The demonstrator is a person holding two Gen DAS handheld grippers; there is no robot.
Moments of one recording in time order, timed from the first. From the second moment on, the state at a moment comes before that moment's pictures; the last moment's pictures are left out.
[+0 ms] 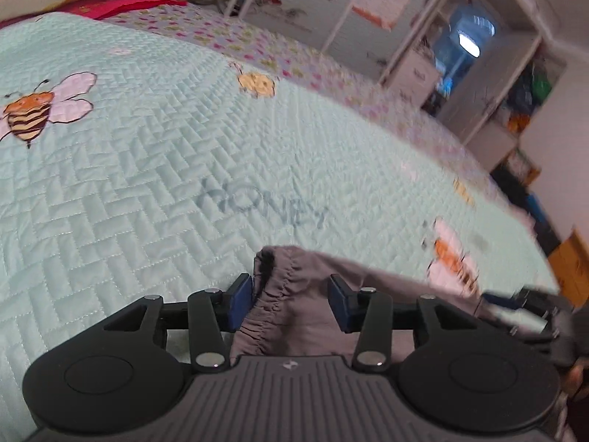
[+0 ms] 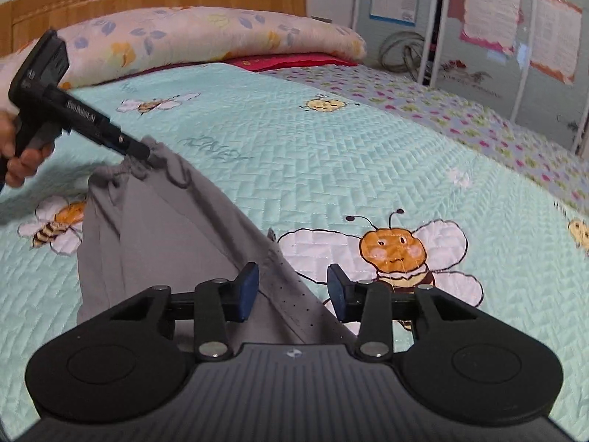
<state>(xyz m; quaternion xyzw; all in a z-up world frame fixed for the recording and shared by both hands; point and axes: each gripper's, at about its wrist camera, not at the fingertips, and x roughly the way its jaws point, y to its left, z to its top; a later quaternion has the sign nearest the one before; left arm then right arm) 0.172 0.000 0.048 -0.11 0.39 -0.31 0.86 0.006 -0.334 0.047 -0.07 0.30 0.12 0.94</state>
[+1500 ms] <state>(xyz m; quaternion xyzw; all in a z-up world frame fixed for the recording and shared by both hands) 0.231 -0.040 0.039 -0.14 0.35 -0.22 0.90 0.076 -0.398 0.022 0.07 0.36 0.08 0.93</state>
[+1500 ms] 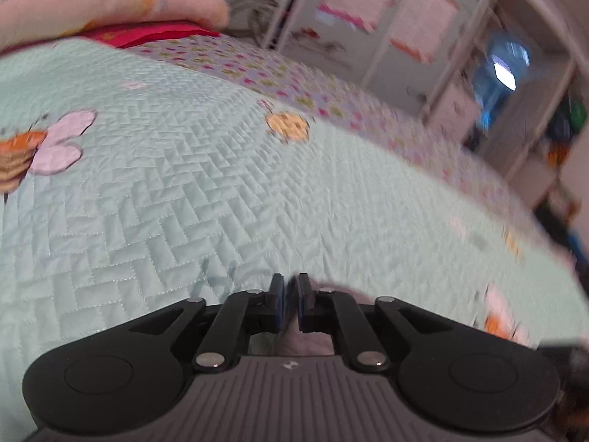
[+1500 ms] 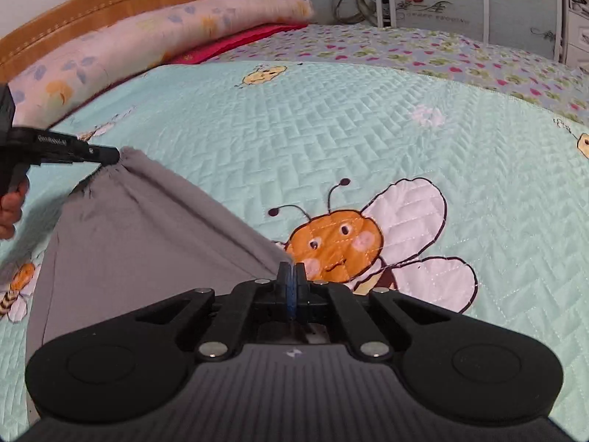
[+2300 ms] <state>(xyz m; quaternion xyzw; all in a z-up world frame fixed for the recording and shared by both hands) 0.156 0.010 0.011 -0.32 0.41 -0.22 0.83 -0.267 -0.455 0.056 0.28 0.21 -0.12 0.93</state>
